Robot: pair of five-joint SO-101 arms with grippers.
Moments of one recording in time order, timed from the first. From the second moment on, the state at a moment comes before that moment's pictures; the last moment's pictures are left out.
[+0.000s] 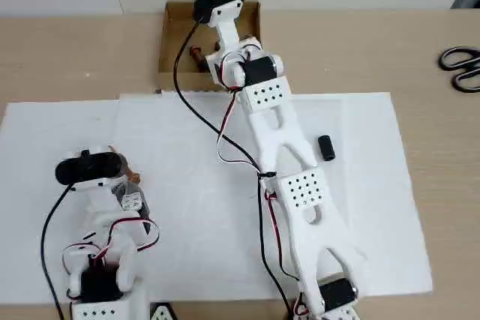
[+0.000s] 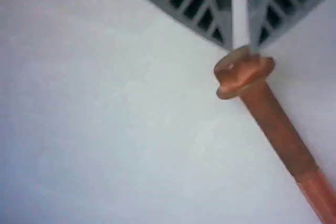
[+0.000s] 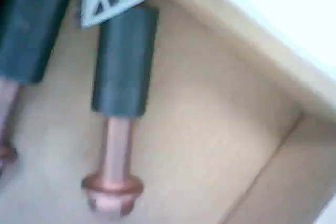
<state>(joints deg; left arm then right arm) -8.7 -103.5 92.4 63.3 12.9 -23.6 69.9 -90.7 72.6 3.0</state>
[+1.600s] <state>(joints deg) -8.9 -103.5 92.4 60.2 12.9 -7.7 30.9 -30.2 99.3 8.9</state>
